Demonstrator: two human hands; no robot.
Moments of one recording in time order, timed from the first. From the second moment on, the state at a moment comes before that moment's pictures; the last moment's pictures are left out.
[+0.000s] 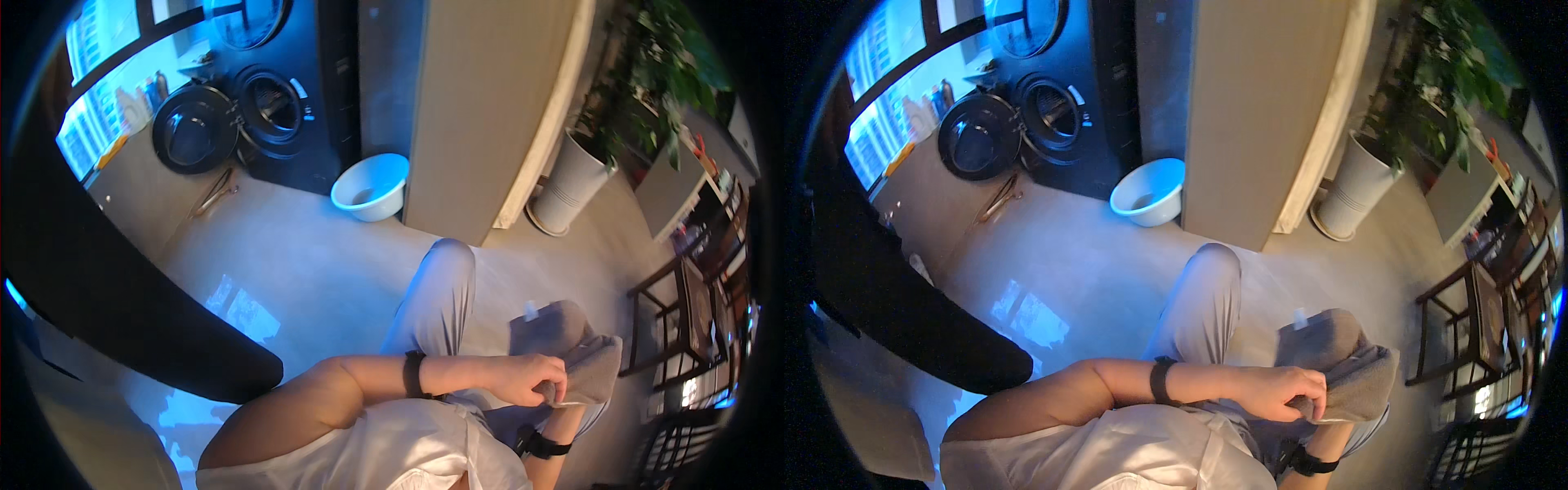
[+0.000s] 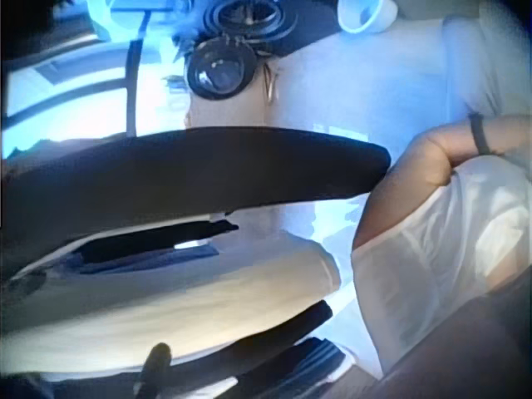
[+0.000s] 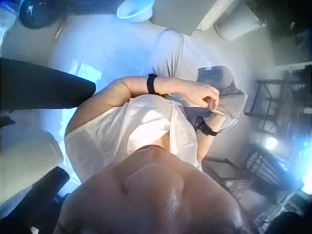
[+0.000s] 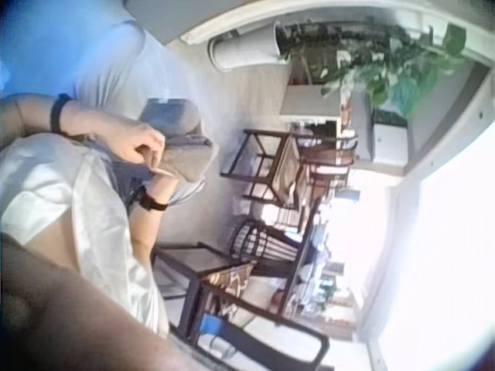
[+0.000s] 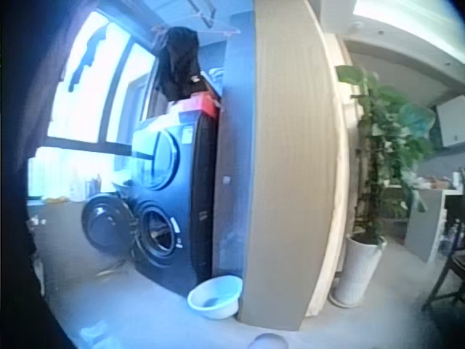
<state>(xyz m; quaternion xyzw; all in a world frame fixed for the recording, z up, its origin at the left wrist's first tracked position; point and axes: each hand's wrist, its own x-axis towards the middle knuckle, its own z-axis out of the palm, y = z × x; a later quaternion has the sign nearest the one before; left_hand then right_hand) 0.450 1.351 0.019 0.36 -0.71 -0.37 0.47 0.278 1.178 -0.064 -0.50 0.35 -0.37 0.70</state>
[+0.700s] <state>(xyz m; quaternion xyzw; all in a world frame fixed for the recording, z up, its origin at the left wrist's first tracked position) 0.734 1.297 0.029 0.59 -0.57 -0.29 0.48 0.521 1.040 0.080 -0.74 0.13 -0.35 0.56</state>
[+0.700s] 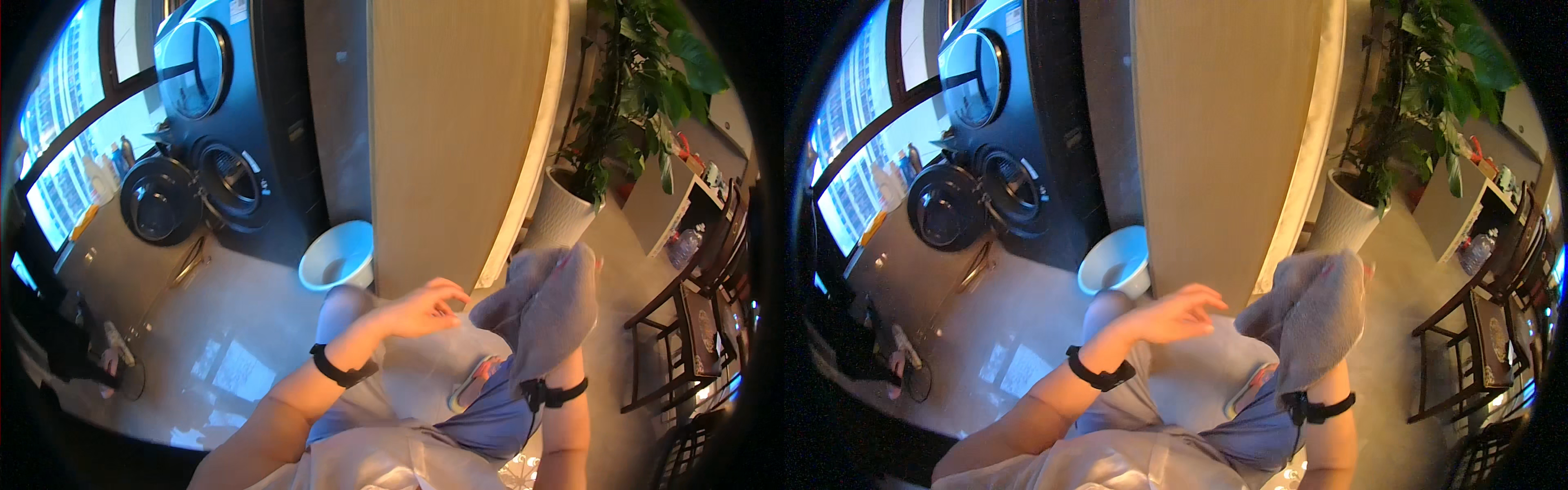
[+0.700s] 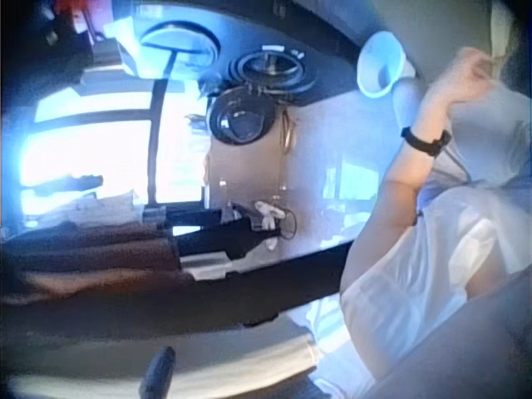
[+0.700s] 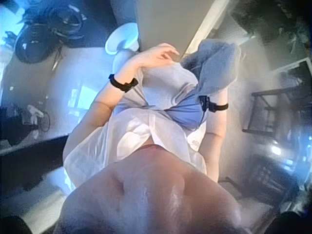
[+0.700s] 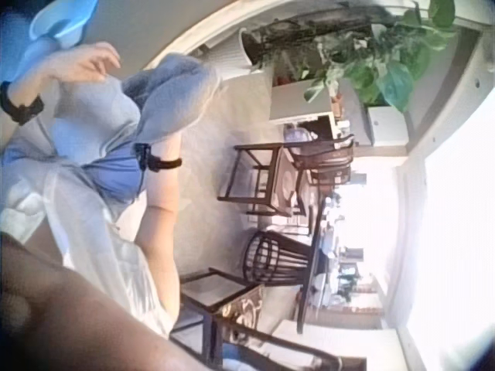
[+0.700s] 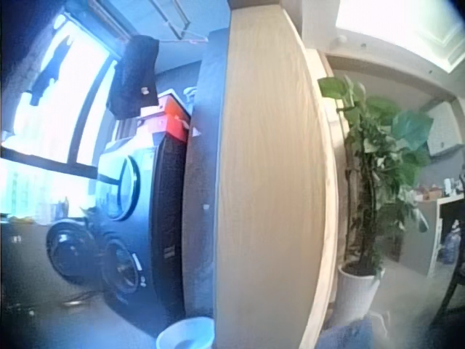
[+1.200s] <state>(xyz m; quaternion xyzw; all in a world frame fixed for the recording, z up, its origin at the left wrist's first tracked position) 0.957 1.241 0.046 0.63 -0.26 0.03 0.73 0.870 0.957 0.435 -0.66 -0.03 -0.71 -0.23</state>
